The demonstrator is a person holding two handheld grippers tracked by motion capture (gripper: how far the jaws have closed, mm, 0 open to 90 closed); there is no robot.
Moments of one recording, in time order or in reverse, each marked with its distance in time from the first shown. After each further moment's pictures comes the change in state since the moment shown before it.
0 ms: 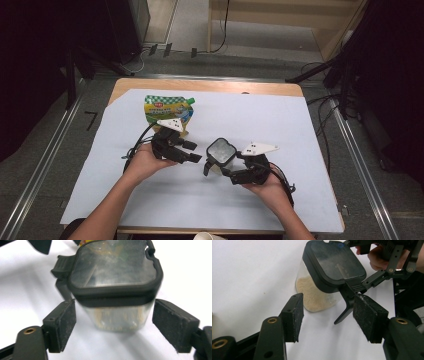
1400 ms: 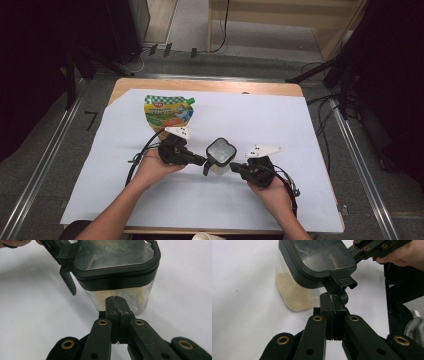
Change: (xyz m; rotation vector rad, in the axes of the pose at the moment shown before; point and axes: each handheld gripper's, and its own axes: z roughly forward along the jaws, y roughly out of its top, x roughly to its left) left arm -0.009 -0.007 0.024 0.041 -0.072 -0.006; right arm 0.003 -0.004 -0.012 0.060 -0.004 0.045
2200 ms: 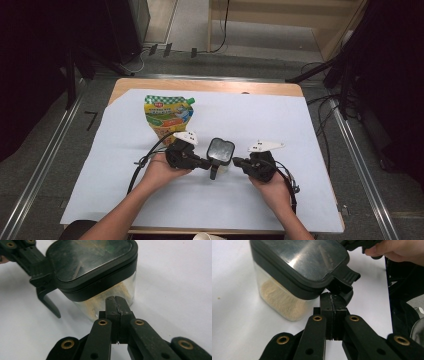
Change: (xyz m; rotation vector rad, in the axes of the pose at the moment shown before) left arm -0.011 0.002 0.019 0.007 0.006 0.041; right arm -0.016 0.003 0.005 -0.017 -0.043 0.032
